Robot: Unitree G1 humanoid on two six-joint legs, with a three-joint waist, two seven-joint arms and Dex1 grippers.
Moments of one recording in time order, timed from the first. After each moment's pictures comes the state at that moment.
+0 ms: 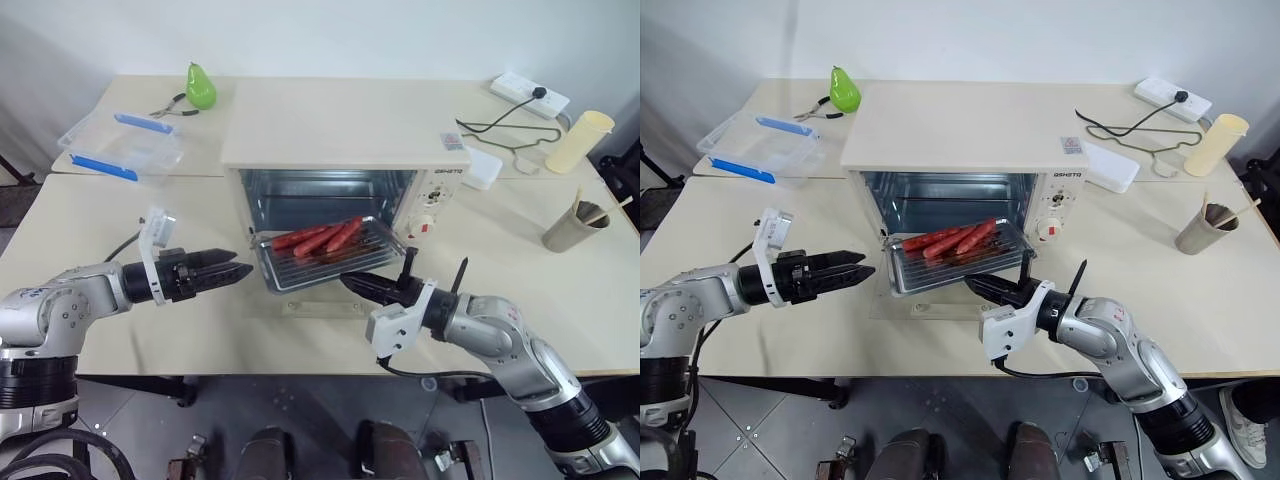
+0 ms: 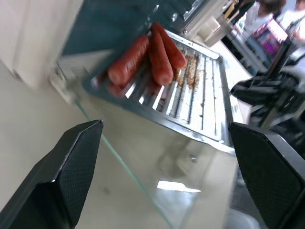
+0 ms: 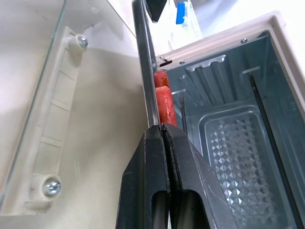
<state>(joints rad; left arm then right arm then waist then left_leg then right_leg) -0.44 0.74 0.28 -0.05 -0.89 1.17 -0.79 -0.29 -0.63 0.27 -0.28 -0.44 -0.38 0.58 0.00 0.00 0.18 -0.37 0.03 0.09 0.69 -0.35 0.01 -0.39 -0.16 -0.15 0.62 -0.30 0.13</state>
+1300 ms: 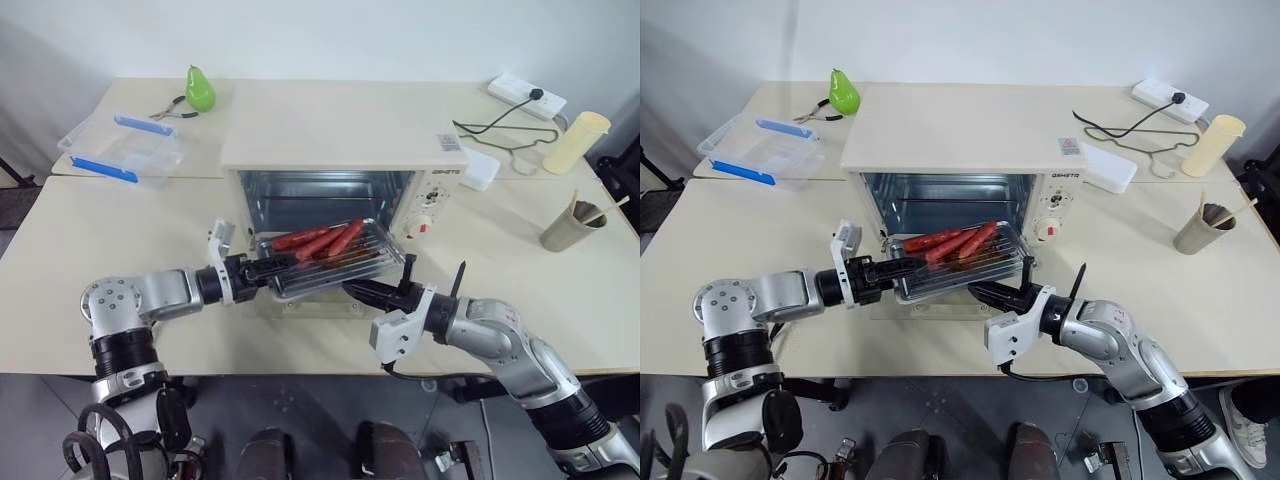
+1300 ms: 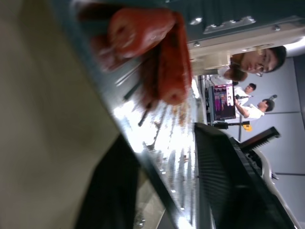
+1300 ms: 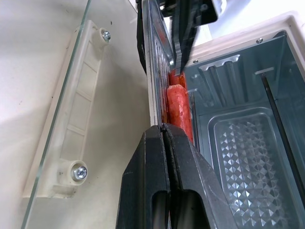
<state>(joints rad) -0.62 0.33 0.51 0.24 -1.37 1.61 0.11 -0.29 -0.64 0.27 -0.22 -0.44 -0.46 0.58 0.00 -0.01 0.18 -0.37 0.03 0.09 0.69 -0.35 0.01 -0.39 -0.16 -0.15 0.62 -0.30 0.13</state>
